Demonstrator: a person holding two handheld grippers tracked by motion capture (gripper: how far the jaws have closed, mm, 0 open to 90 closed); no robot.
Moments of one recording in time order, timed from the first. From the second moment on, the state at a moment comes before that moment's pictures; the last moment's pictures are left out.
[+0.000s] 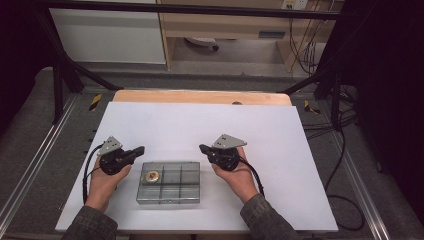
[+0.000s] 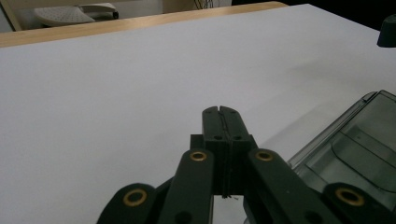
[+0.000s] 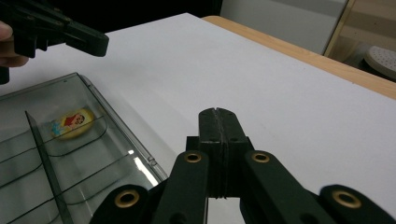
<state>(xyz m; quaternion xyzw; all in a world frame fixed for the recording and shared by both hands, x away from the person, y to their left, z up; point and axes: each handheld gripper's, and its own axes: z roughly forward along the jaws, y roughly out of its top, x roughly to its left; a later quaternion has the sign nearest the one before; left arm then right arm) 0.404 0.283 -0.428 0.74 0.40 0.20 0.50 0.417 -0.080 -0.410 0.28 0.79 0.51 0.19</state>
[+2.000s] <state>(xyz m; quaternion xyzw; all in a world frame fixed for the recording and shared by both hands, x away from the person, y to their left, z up) 0.368 0.290 -0.409 0.70 0.46 0.21 0.51 0.388 -0.185 -0.379 0.38 0.74 0.51 0.23</state>
